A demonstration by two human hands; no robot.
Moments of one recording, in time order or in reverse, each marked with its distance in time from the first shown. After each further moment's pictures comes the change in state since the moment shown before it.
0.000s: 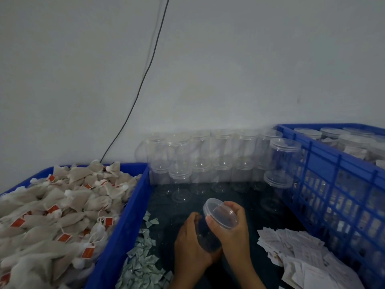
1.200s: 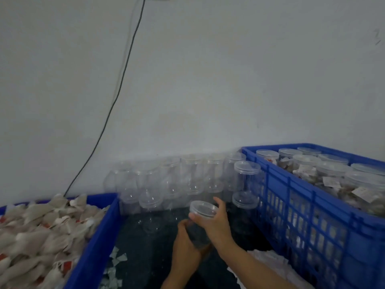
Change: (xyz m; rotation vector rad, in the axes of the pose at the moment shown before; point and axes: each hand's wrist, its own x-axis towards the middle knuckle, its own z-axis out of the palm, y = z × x) left_hand 0.062 0.035 0.060 -0.466 -0.164 -0.032; right_hand 0.083 -0.052 -0.032 -0.181 -0.054 0.200
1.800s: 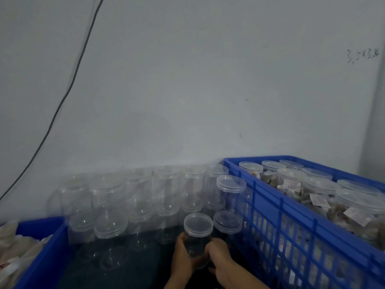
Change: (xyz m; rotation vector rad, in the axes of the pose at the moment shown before) left_hand 0.108 -0.049 0.086 -0.166 -0.117 -0.111; right_hand 0.075 0.039 -0.039 0.031 0.210 0.568
